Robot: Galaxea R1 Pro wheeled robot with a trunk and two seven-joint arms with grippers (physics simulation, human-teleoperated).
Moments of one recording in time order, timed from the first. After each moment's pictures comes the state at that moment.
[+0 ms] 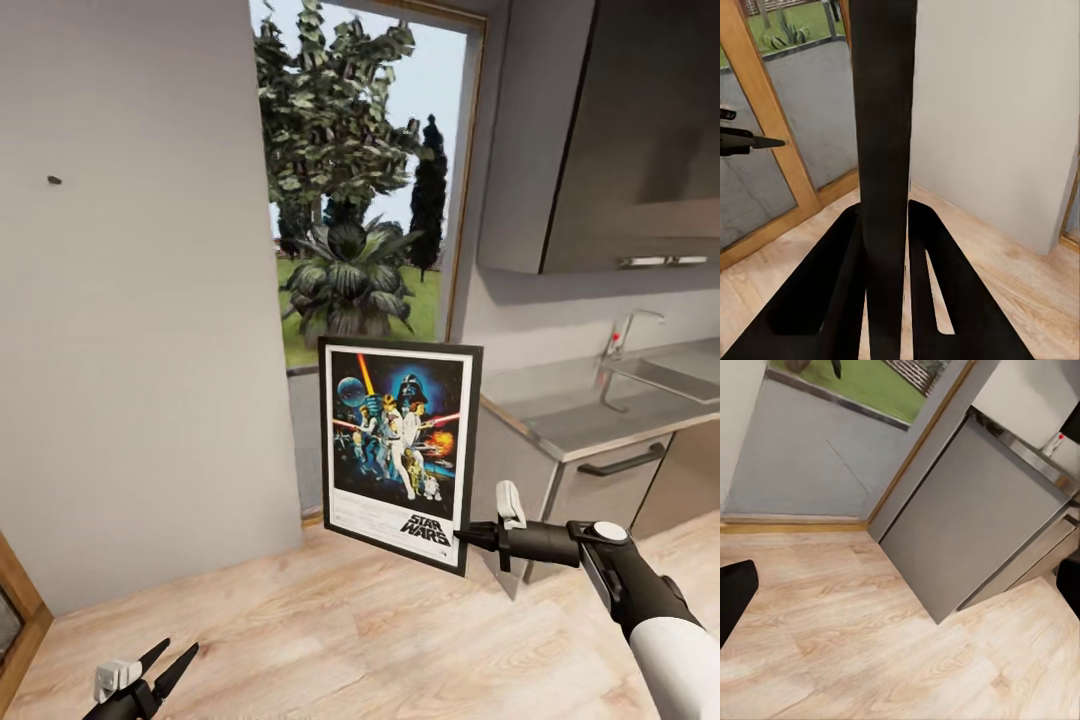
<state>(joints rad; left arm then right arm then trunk) -0.40 0.32 0.26 -0.03 0.50 -0.49 -1.22 -0.65 -0.24 -0.16 -0.72 0.09 -0.04 1.45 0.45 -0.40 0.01</state>
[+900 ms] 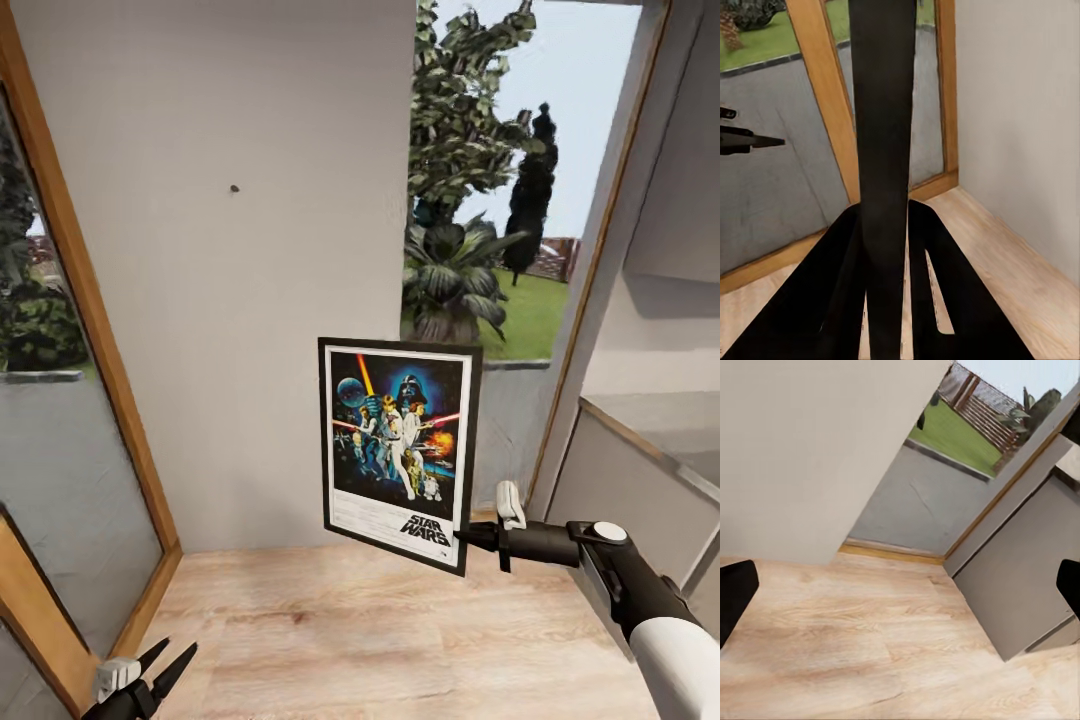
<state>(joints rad) -0.40 0.33 0.26 -0.03 0.50 -0.49 -1.22 -0.65 -0.24 -0.15 -0.72 0.09 -0.04 1.45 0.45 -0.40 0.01</state>
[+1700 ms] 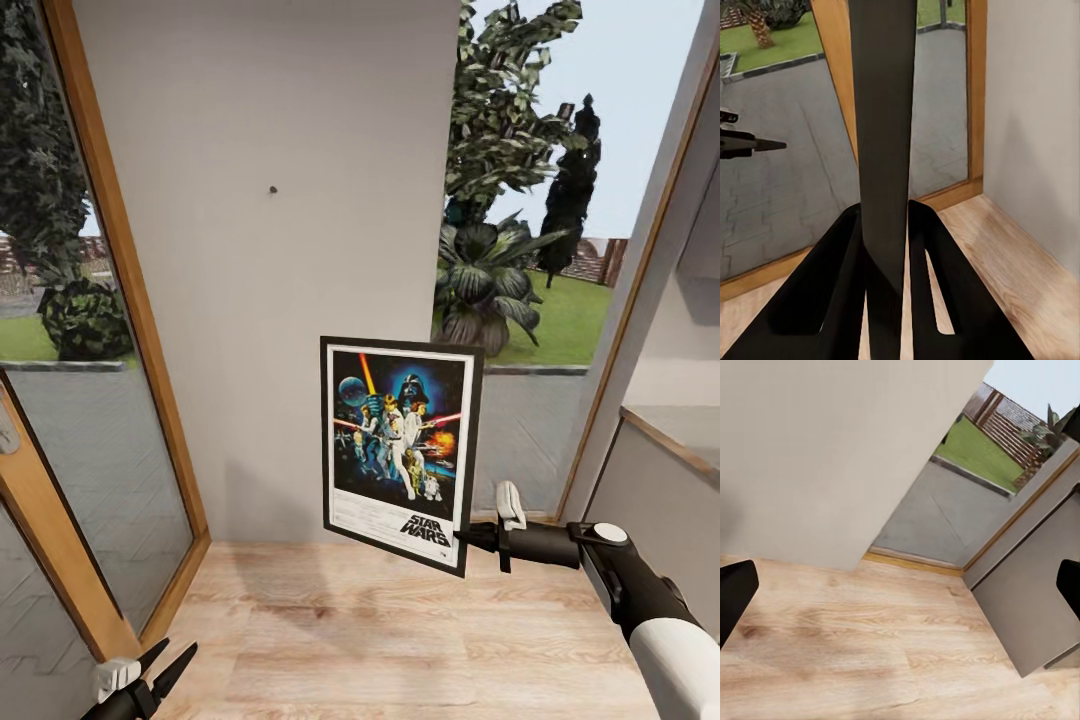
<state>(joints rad) -0.40 0.33 0.26 -0.03 0.50 -0.49 -1.22 -0.65 -0.24 -0.16 -0.71 0.08 -0.04 1.45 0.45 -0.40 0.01</state>
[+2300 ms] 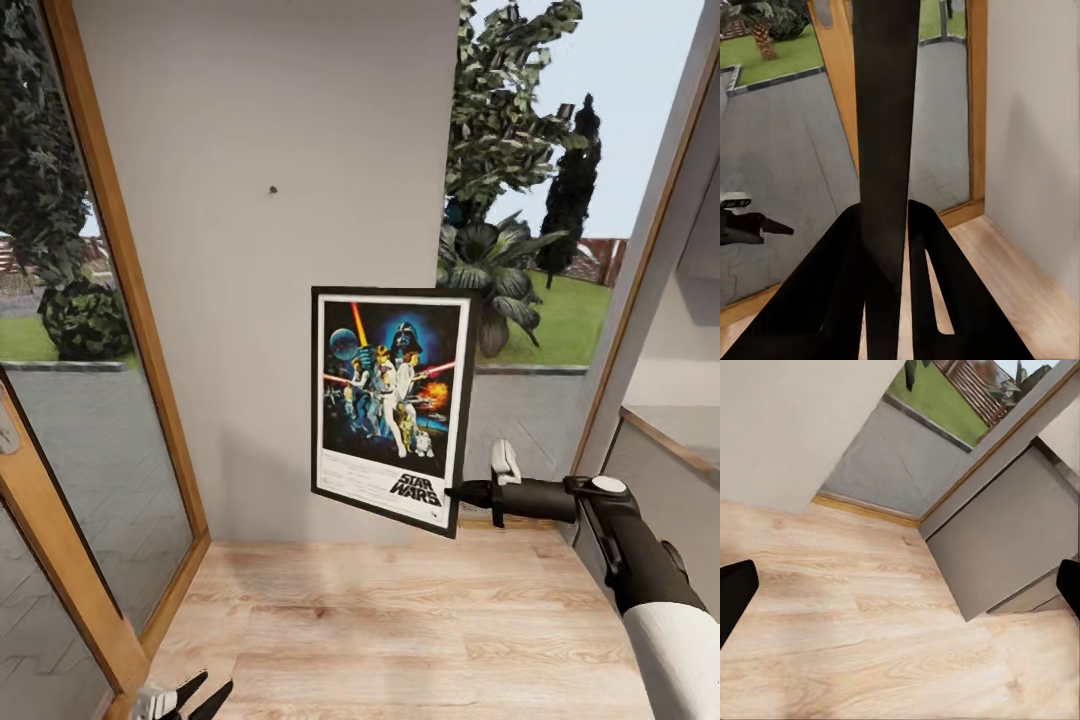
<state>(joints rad) -0.37 0.24 0.24 -0.03 0.39 -0.44 -1.22 -0.66 -0.21 -0.15 -1.05 0.08 0.30 1.45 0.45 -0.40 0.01</state>
